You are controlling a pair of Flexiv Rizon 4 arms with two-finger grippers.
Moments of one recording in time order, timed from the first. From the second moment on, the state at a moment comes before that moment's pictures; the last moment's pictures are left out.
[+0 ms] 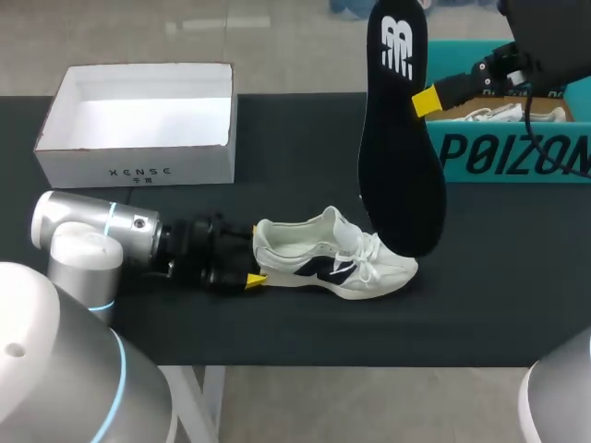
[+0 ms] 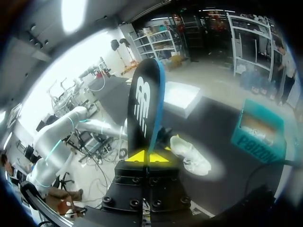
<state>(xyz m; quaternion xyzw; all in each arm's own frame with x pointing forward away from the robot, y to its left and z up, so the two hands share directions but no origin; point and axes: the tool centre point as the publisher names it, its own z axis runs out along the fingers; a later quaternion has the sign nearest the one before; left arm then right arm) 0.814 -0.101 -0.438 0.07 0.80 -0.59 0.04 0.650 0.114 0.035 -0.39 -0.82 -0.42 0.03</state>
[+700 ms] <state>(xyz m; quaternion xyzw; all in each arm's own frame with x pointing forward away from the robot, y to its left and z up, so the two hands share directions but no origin) 0.810 -0.035 -0.405 0.12 0.89 -0.45 -0.01 0.650 0.114 0.035 -0.39 -0.82 -0.42 0.03</state>
